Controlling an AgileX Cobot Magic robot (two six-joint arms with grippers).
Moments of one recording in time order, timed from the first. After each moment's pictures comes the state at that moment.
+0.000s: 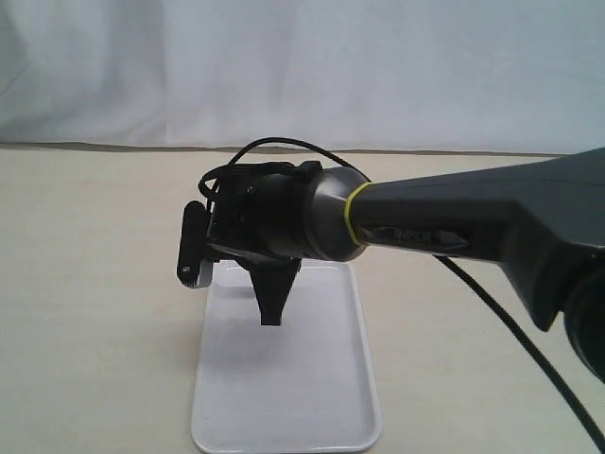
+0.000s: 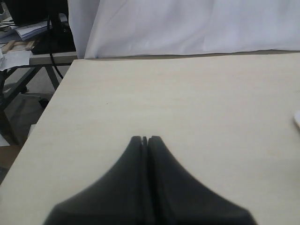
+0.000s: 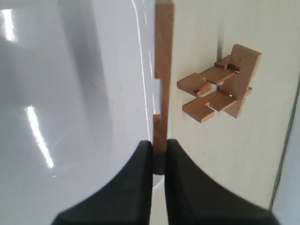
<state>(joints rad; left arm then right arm) 0.05 0.00 0.00 0.07 0.35 0.01 0.68 2.16 -1.56 -0.78 0.84 -0.15</state>
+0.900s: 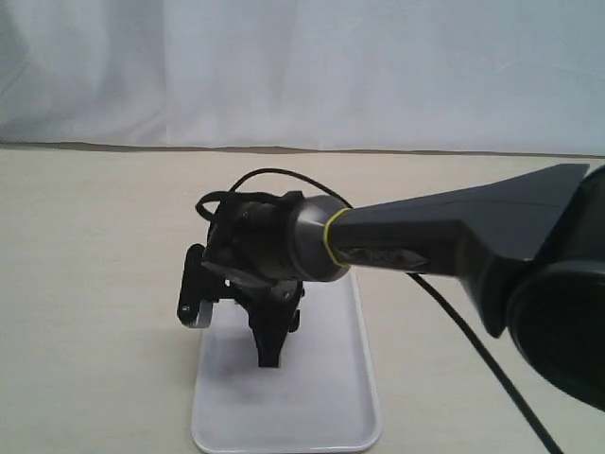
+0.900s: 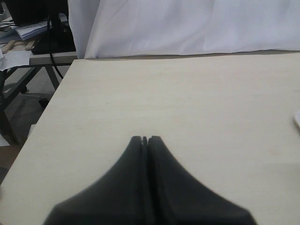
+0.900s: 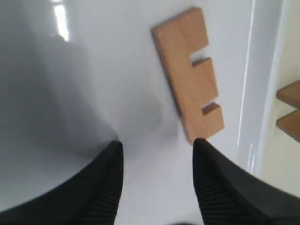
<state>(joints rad) 0.05 0.00 0.00 0.07 0.35 0.01 0.68 2.24 -1.56 -0.60 0.86 -0.25</state>
